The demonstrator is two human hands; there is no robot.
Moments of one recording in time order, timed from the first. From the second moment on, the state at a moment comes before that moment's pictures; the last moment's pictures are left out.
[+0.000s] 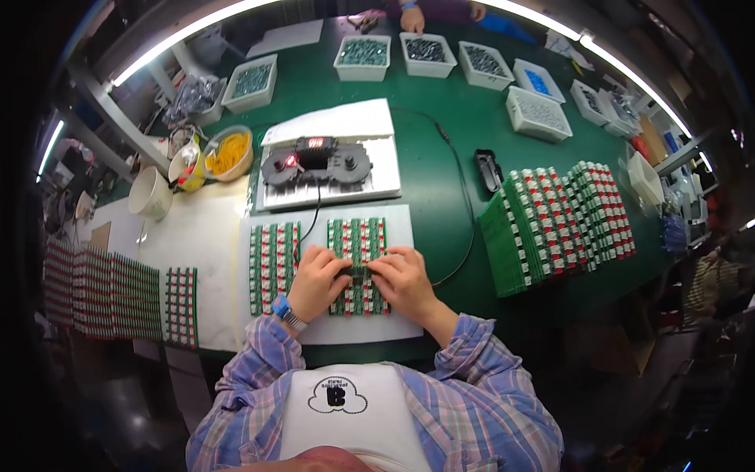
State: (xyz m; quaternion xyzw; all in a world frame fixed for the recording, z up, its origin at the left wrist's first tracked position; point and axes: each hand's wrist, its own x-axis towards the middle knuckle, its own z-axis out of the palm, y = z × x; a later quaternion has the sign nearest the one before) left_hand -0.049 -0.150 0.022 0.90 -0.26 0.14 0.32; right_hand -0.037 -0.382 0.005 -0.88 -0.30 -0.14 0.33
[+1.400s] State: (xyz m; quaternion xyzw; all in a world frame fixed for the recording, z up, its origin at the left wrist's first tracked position) left_hand -0.049 -0.162 0.019 0.93 -0.24 0.13 0.25; right_hand -0.034 -0.378 -0.014 -0.86 -0.34 -0.27 0.26
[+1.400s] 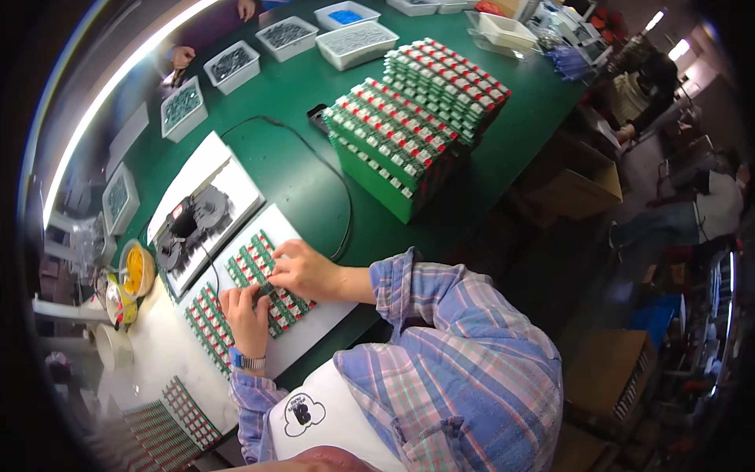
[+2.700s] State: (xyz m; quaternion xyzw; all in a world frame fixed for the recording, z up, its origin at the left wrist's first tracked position) left_hand -0.030 -0.160 0.016 0.91 -0.23 0.20 0.28; right_hand -0.021 -0.373 -0.001 -0.88 -0.29 -0.19 0.32
